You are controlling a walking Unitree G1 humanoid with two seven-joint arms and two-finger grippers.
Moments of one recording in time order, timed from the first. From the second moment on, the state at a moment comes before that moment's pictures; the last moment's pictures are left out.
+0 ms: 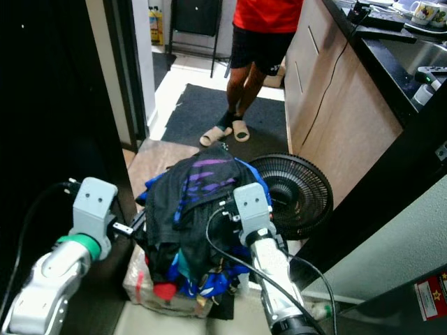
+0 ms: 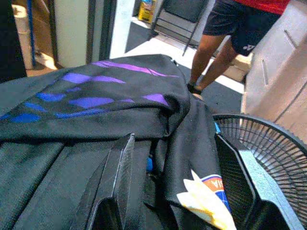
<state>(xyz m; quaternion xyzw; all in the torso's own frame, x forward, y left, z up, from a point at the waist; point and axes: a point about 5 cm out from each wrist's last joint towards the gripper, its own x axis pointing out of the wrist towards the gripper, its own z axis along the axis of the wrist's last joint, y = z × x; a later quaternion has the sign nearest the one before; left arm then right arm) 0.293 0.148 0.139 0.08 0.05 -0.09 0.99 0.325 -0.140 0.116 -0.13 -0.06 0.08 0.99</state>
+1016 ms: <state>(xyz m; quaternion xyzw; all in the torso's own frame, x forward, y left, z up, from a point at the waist) 0.298 0.147 0.144 0.09 0.06 -0.07 0.99 0.361 -0.111 0.098 -0.05 0.07 0.15 0.98</state>
